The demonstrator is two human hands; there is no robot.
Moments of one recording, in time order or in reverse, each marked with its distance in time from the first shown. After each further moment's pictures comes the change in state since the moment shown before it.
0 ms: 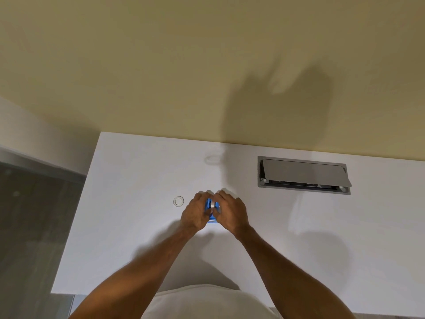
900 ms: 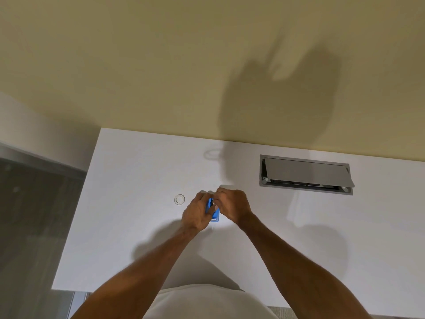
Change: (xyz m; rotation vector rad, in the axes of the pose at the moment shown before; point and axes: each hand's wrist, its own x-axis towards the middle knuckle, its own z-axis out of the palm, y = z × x) left_hand -0.001 -0.005 0.006 -0.025 0.044 0.001; right_hand 0.025 0.011 -0.012 -0.110 -0.092 -0.105
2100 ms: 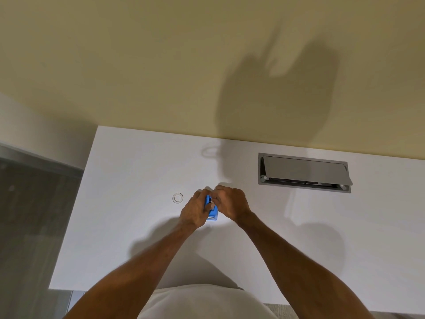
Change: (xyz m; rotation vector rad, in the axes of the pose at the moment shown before) left_hand 0.008 -0.003 0.000 0.016 -0.057 -0.030; right_hand 0.003 -0.003 -0.001 0.053 -0.028 0.035
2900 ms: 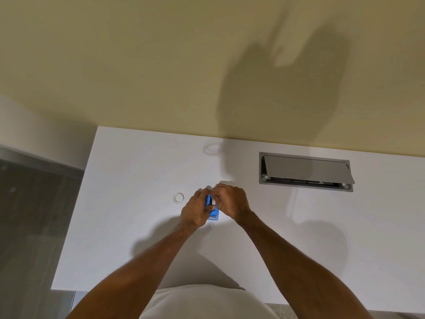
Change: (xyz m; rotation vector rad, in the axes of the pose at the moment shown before) left_hand 0.003 0.000 -0.001 0.030 -0.012 0.005; right_hand 0.004 -0.002 -0.002 0.011 0.058 0.026
